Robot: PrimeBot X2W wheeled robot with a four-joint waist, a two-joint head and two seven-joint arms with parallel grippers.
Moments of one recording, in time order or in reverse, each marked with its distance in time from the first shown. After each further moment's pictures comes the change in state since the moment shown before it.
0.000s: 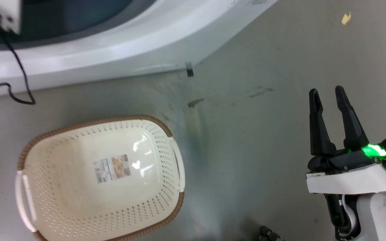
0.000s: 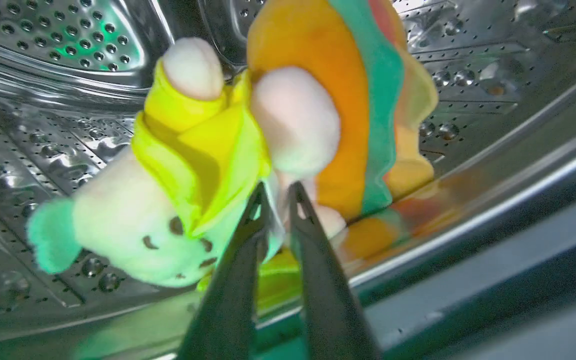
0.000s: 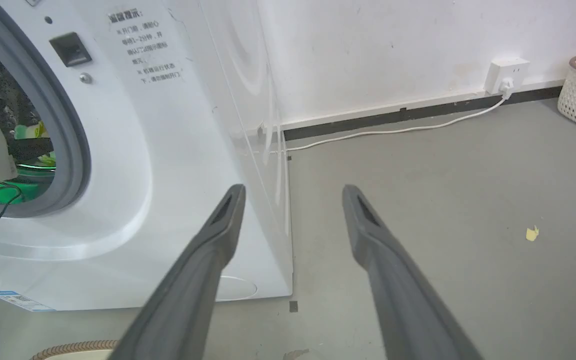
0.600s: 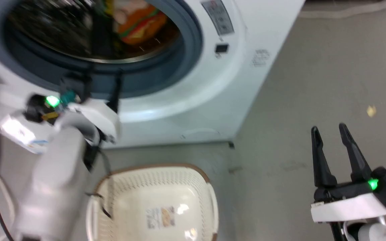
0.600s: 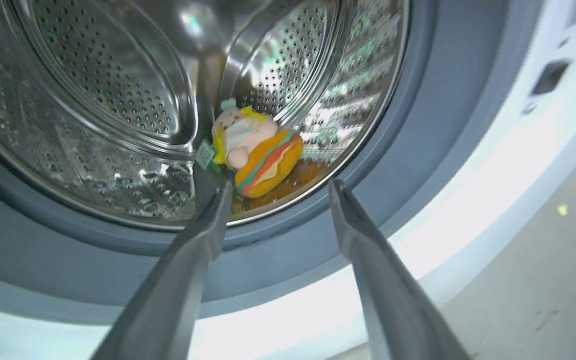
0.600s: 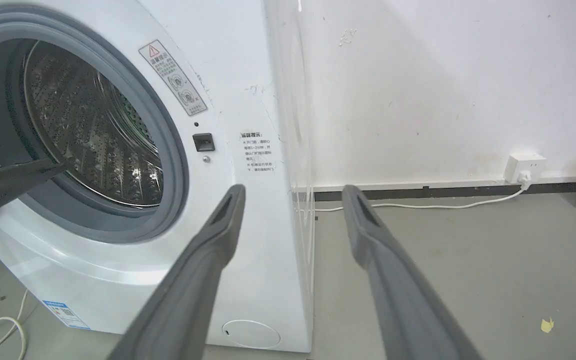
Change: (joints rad) left arm 0.486 -0.215 0.027 -0.060 -0.153 0.033 -0.330; right arm 0.137 0.000 -0.066 0.024 -0.185 0.000 0.000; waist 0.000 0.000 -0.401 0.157
